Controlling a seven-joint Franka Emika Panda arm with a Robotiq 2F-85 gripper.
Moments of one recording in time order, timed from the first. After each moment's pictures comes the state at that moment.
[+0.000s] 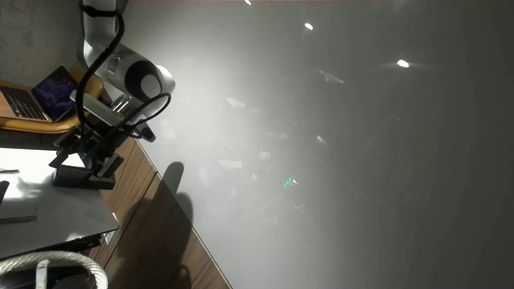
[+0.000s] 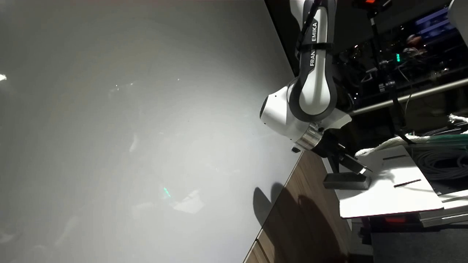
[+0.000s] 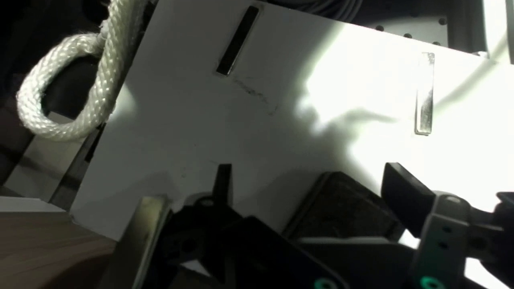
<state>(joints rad) 0.11 0.21 0.07 -2.47 -0.24 2.12 -0.05</state>
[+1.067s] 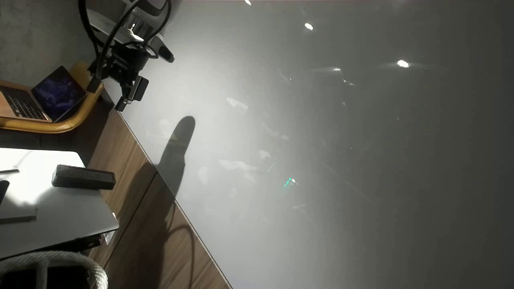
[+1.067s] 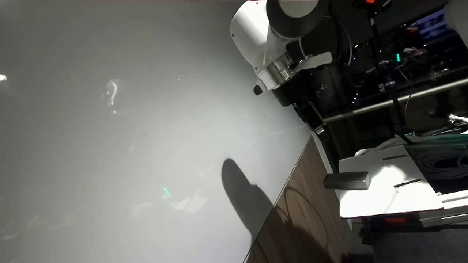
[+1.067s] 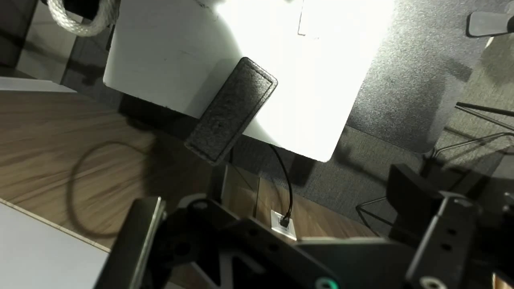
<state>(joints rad) 0.19 -0.25 0.16 -2.48 -0.05 2.05 -0.07</state>
